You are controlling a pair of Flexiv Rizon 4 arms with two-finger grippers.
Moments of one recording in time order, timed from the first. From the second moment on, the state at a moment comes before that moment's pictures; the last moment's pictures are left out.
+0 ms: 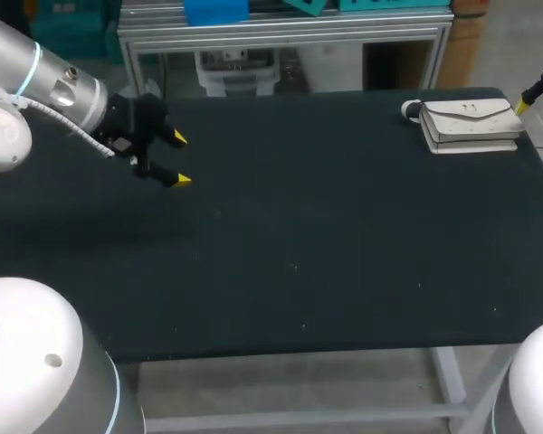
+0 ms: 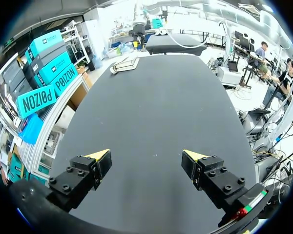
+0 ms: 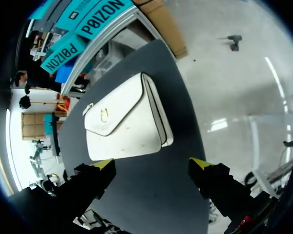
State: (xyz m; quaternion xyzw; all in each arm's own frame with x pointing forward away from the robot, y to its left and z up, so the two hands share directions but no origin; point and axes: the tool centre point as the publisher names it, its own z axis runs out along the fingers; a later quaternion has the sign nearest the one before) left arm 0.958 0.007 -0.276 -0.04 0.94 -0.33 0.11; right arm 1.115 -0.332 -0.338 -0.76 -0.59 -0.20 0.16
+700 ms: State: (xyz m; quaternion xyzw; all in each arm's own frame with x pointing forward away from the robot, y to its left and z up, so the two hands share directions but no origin) left arm 0.967 0.005 -0.303 -0.01 0.95 -0.32 0.04; right arm 1.139 -0.324 -0.363 -0.76 -0.59 -0.22 0.16
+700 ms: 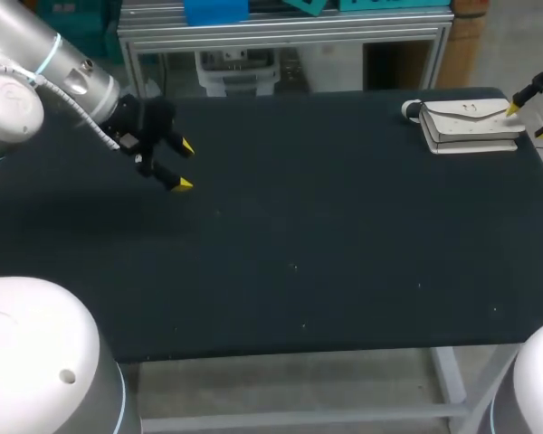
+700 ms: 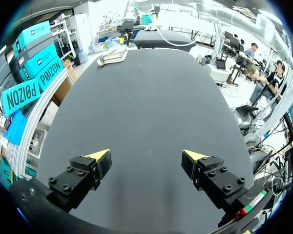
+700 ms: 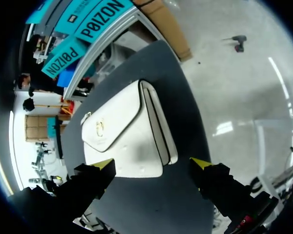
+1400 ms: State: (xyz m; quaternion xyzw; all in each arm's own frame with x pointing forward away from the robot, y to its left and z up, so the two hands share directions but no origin) left arm 0.971 0.005 -0.303 -0.01 0.95 -0.32 0.02; right arm 1.159 -0.311 -0.374 -0.76 -0.57 -0.26 0.16
